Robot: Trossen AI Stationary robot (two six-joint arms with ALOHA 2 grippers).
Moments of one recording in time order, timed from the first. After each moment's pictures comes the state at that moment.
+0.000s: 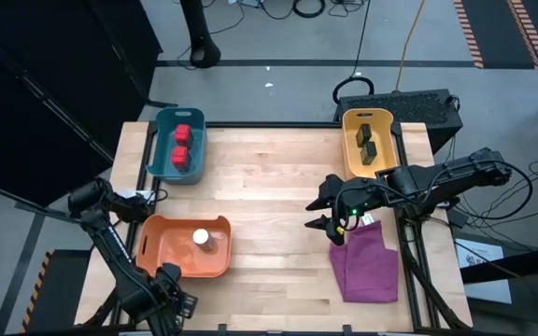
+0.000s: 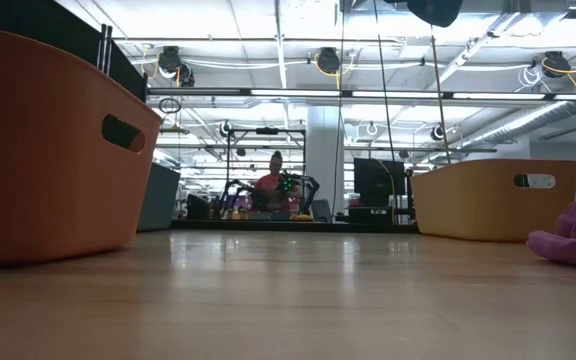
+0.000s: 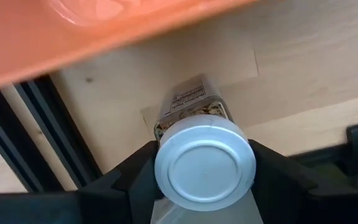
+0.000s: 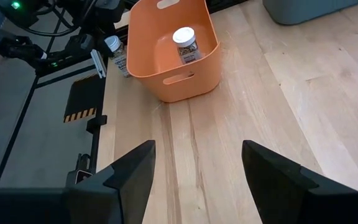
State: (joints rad) left arm -1.00 1.74 1.35 -1.15 0.08 -2.27; right arm 0.25 1.24 1.19 -0.55 0.08 0.52
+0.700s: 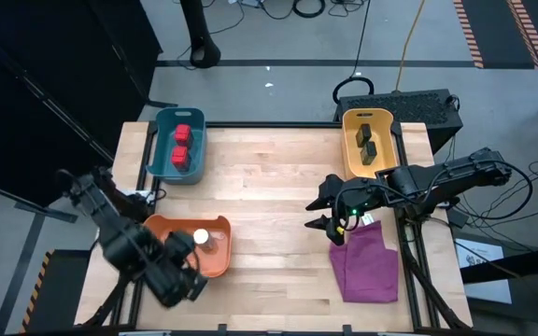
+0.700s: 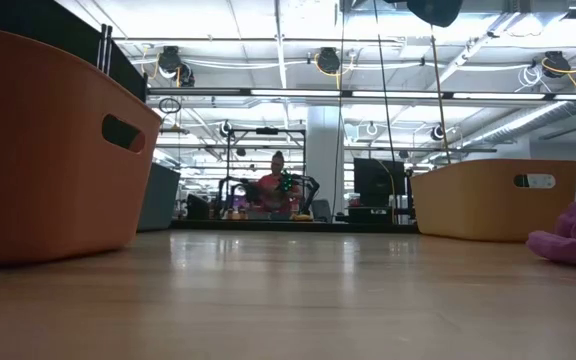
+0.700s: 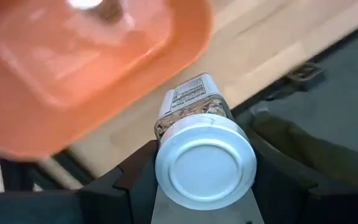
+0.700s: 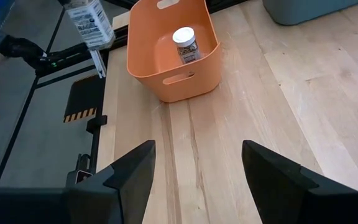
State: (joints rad) left arm -0.76 1.68 1.91 -1.57 -0.01 -1.80; right arm 0.25 1.24 1.19 -0.55 0.08 0.52
